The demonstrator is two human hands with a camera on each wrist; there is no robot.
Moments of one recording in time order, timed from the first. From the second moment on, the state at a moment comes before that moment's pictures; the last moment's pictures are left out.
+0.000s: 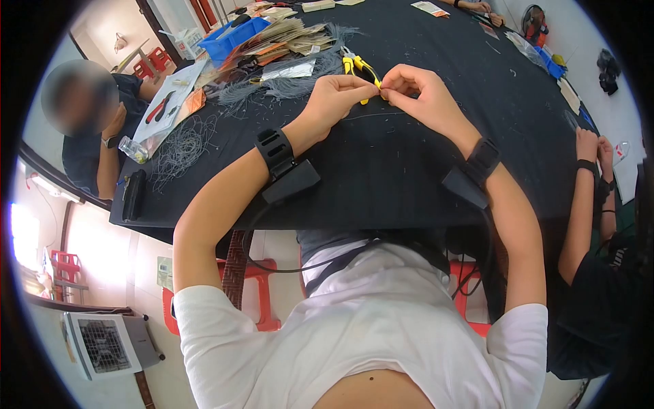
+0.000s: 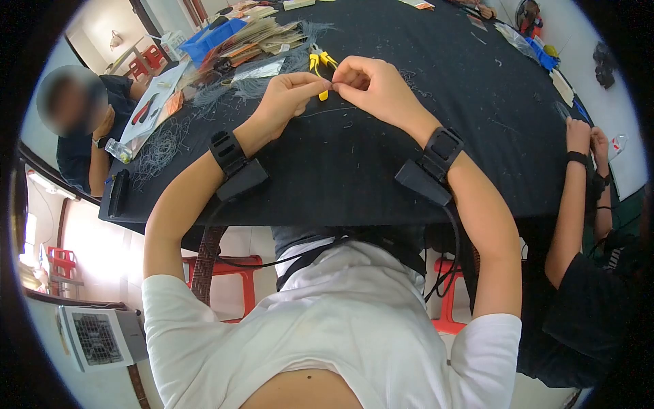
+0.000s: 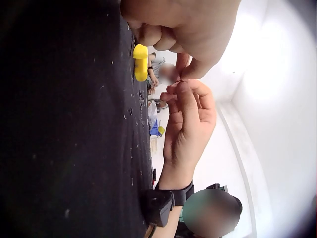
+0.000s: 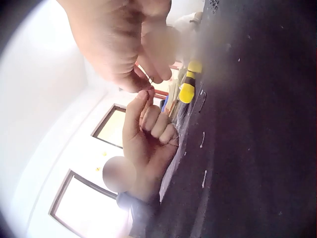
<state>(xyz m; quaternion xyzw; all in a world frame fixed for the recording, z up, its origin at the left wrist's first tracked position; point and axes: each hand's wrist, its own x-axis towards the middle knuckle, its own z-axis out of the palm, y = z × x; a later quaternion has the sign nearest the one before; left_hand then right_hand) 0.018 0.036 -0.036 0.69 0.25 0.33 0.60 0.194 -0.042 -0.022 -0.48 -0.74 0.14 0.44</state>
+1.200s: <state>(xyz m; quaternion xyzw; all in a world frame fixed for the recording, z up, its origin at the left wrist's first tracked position) 0.019 0.037 -0.037 0.69 0.24 0.33 0.60 0.193 -0.043 -0.021 -0.49 -0.75 0.11 0.44</state>
